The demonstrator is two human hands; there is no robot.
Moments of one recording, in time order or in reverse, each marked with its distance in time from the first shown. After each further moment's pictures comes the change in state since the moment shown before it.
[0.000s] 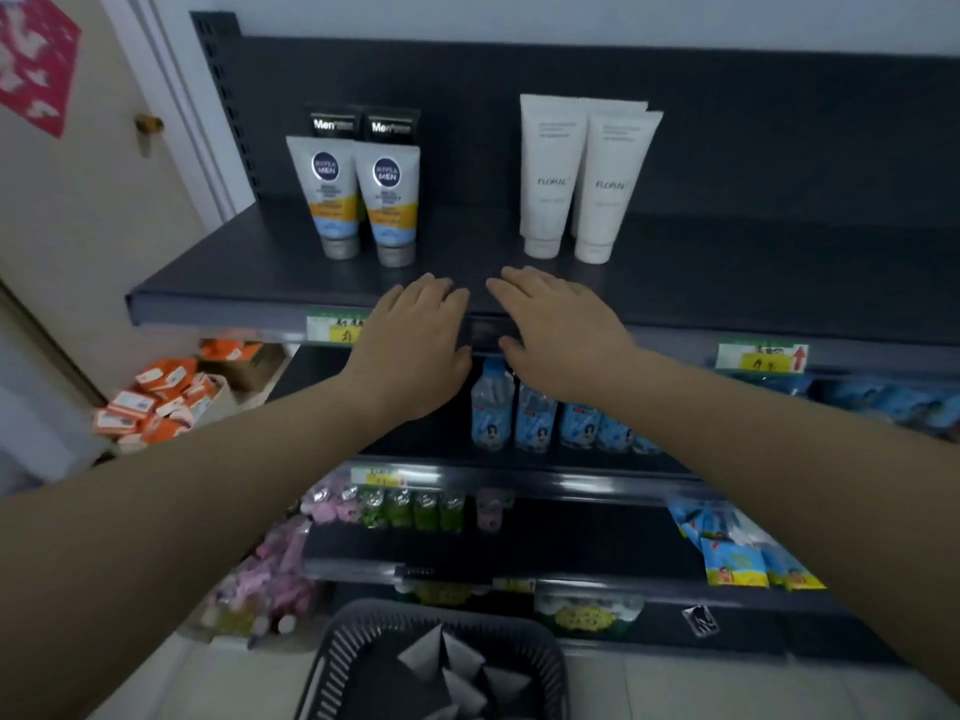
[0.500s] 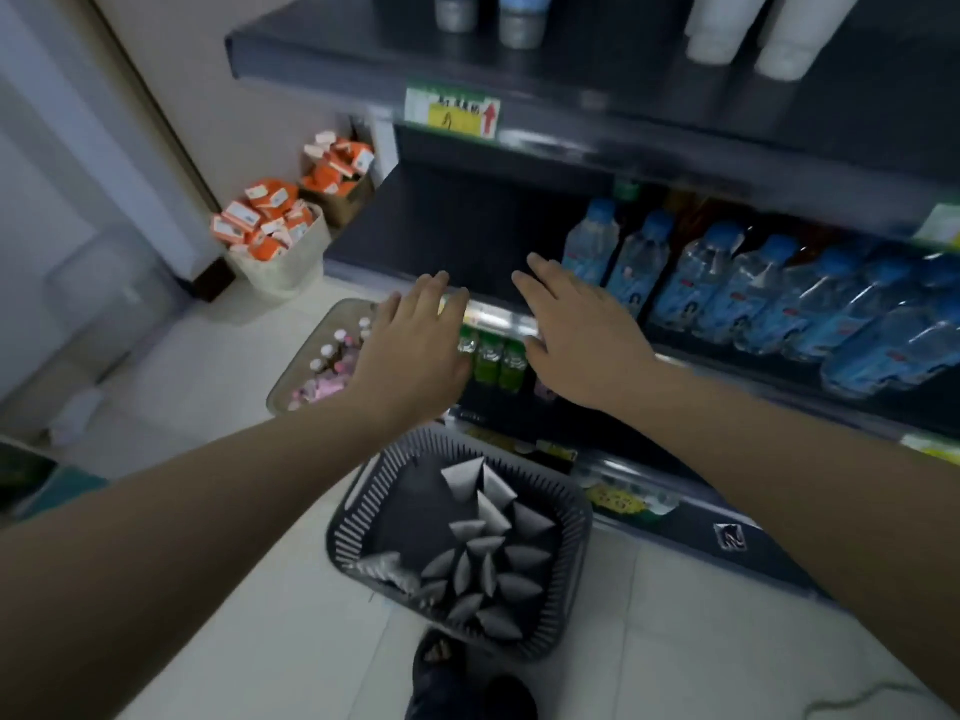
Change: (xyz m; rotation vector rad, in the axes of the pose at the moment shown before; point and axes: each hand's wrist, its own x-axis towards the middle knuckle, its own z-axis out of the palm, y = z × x) left_hand -0.160 0.017 0.084 -0.042 -0.218 -0.310; right_hand -0.064 -0.060 0.119 0.145 -0.207 -0.182
